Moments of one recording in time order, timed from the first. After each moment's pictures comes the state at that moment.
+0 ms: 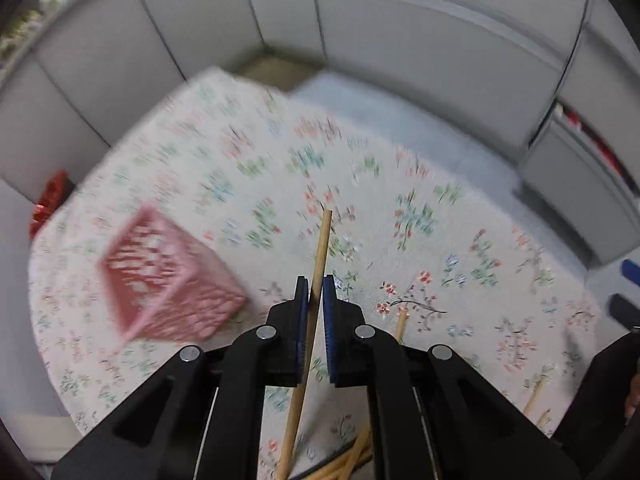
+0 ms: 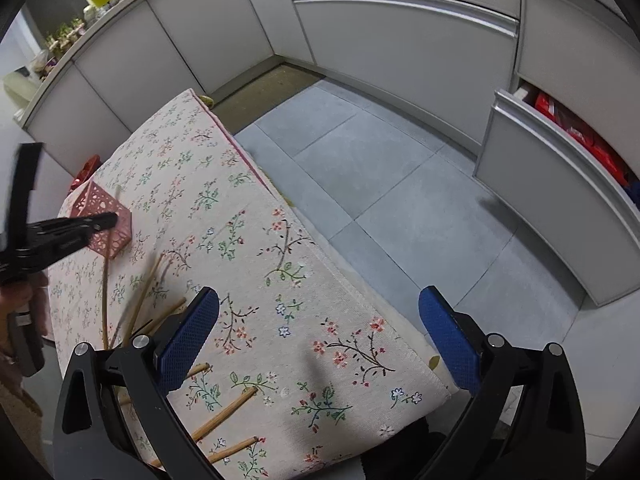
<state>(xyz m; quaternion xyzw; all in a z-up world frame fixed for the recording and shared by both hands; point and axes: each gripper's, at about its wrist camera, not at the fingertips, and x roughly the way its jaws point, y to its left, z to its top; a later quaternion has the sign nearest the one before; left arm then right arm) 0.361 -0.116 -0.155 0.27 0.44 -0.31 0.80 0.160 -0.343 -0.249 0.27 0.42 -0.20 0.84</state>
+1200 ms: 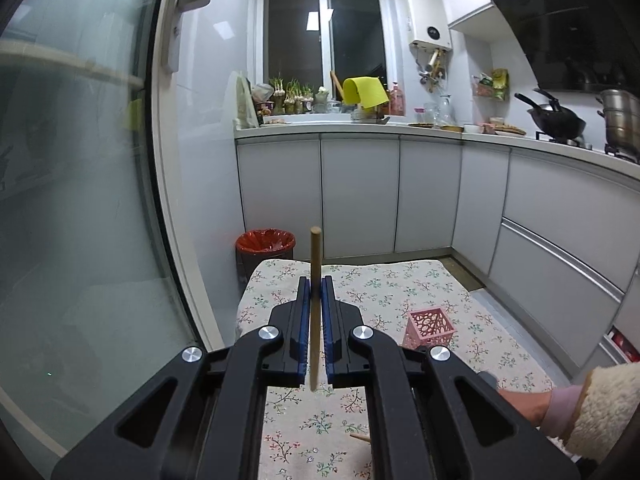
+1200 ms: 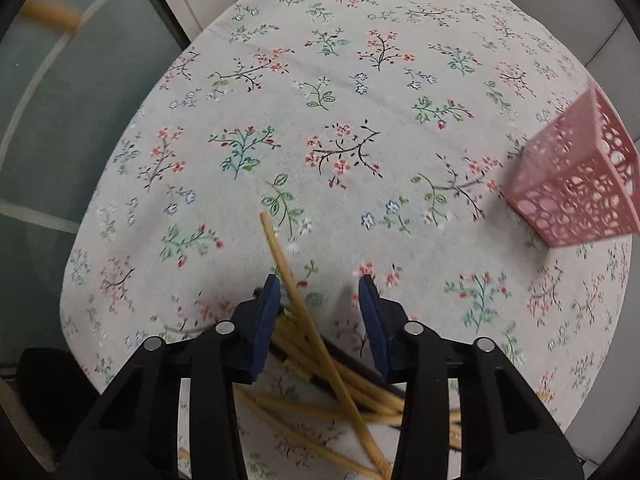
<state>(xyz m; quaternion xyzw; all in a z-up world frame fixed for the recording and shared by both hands) 0.232 0.128 -0.007 0.03 0.17 -0.05 0.98 0.372 0.002 -0.272 -0.16 0.61 0.25 0.73</state>
